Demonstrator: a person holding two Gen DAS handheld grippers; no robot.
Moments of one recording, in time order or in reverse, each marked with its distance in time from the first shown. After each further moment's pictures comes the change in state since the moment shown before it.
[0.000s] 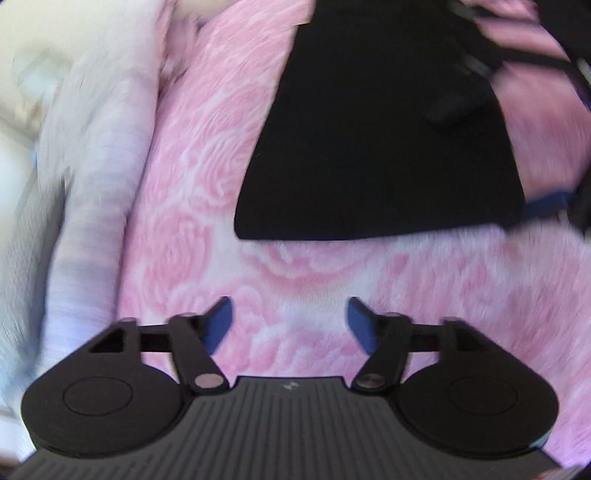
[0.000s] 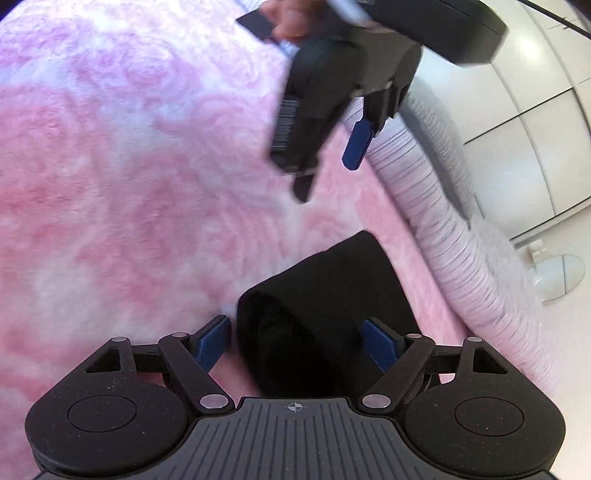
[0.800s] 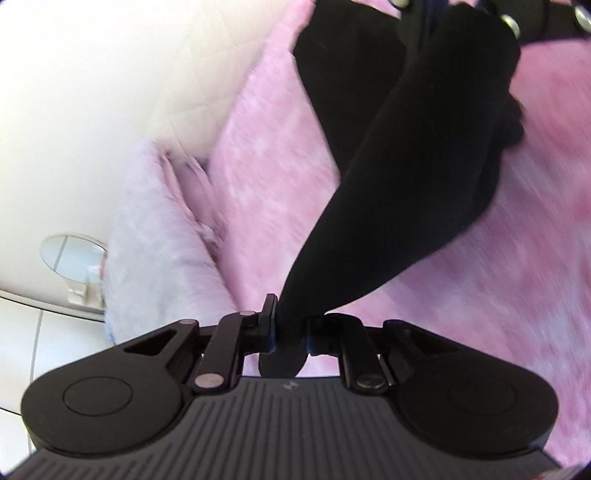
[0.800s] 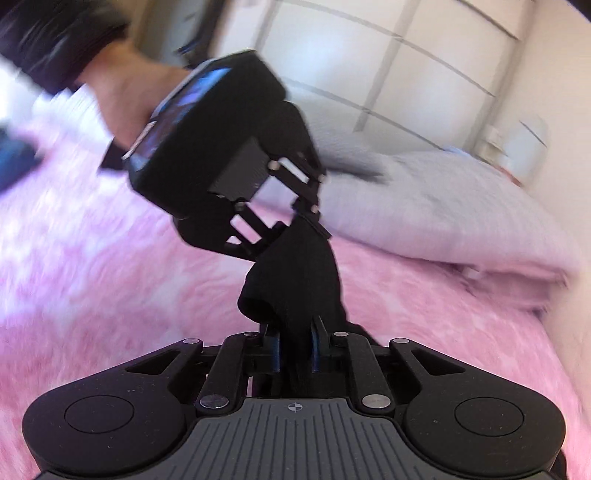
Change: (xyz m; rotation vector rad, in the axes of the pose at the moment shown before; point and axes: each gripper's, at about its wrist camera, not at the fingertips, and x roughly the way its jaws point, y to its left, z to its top) left arm -0.043 0.050 0.157 0.382 -0.218 0.239; right arm -0.120 -0.203 -0.046 0.625 -0.115 0.066
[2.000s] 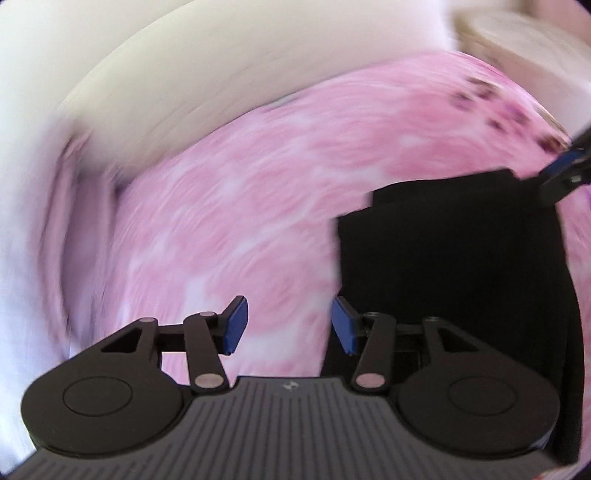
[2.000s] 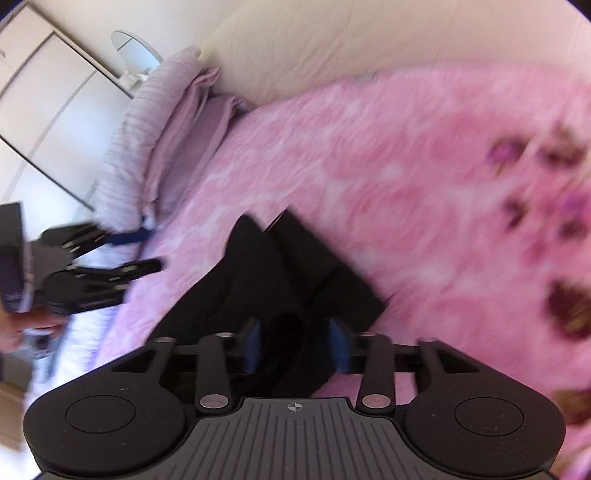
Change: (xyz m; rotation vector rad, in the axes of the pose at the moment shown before) left arm 0.160 0.076 0.232 -0.643 0.113 -0.395; right arm -0.113 -0.462 -0.266 1.231 0.110 -0.155
